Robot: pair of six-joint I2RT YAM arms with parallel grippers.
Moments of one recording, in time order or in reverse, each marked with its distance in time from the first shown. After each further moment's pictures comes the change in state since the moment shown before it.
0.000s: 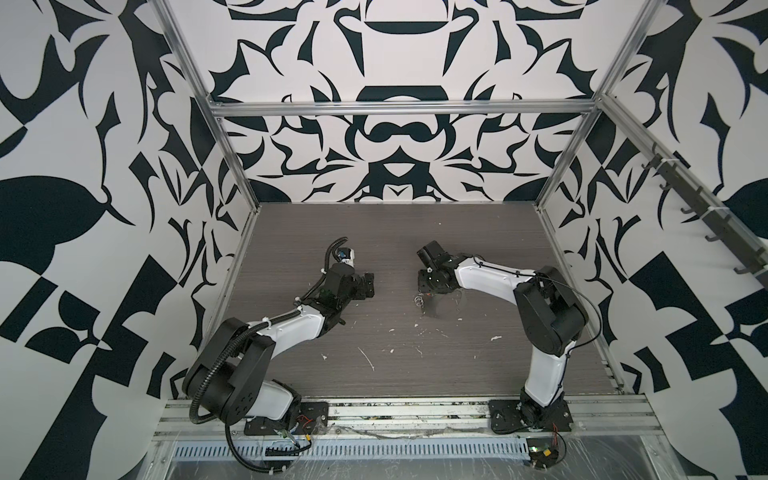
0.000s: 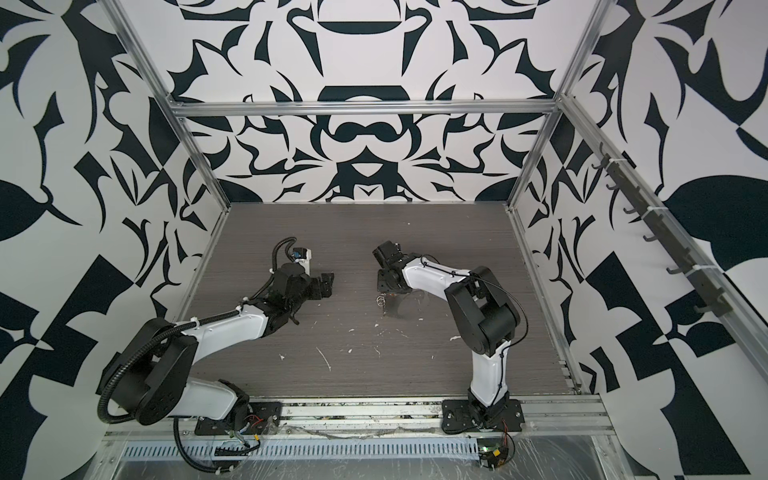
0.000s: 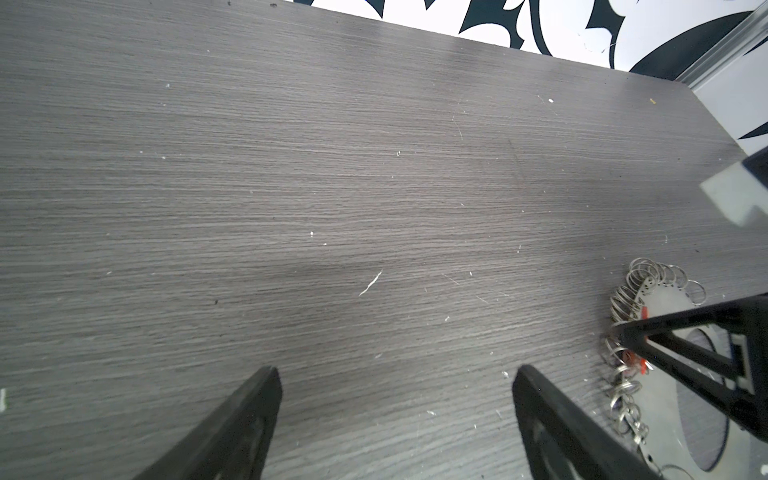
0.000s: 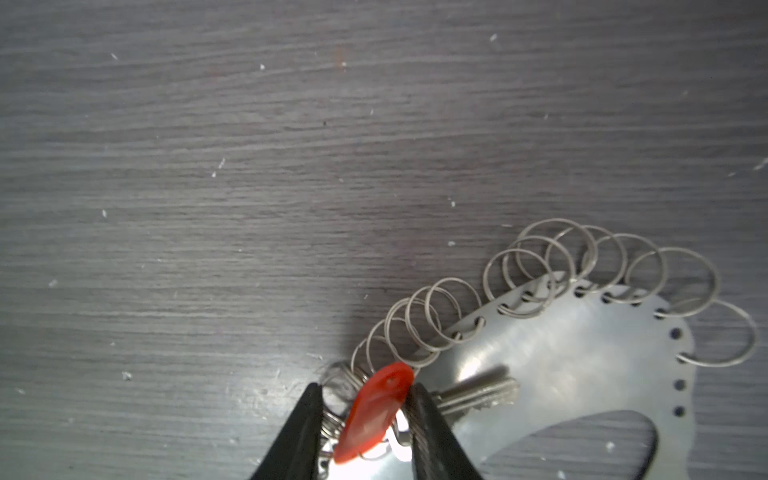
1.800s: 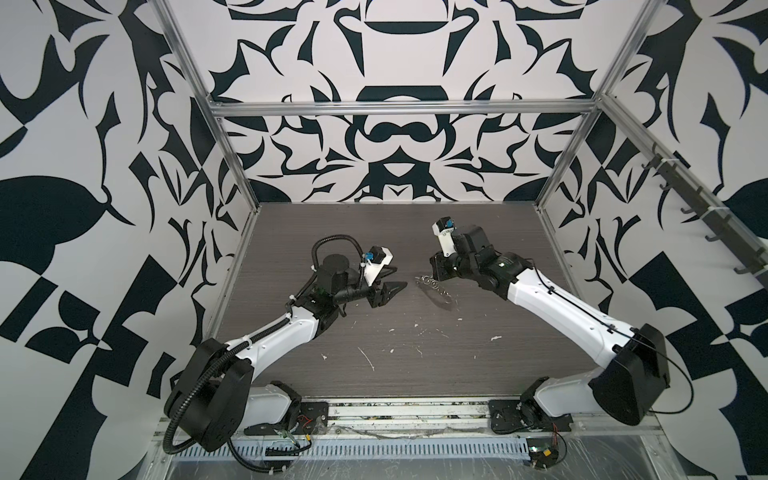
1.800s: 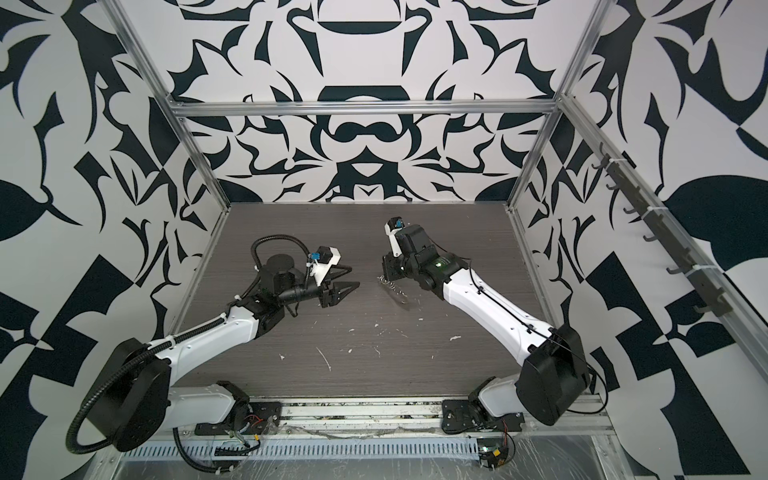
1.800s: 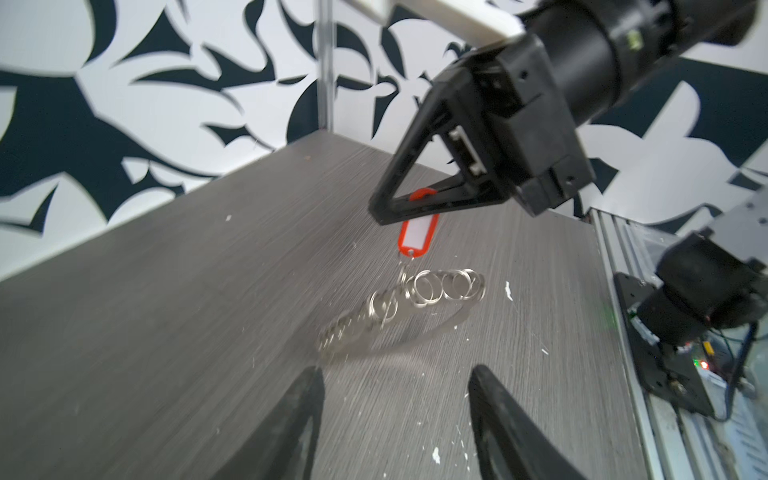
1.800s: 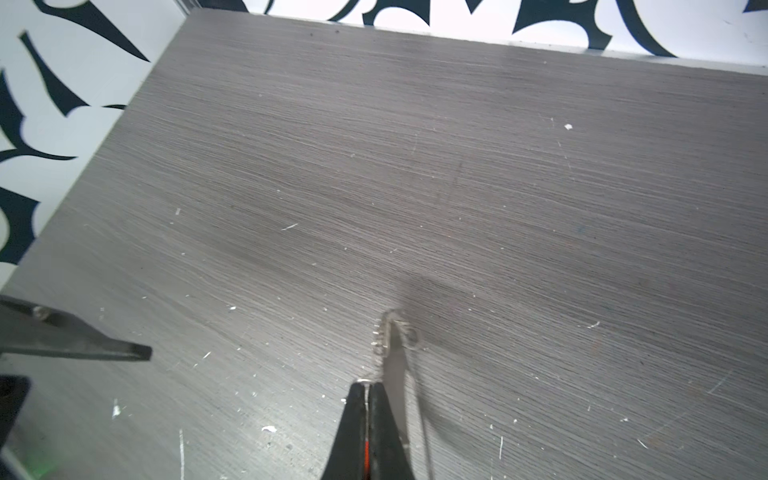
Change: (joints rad) left arm -0.029 -0.126 0.062 0.157 0.789 0.415; right arm -0.001 -0.500 -0.049 -0.007 -0.139 -0.321
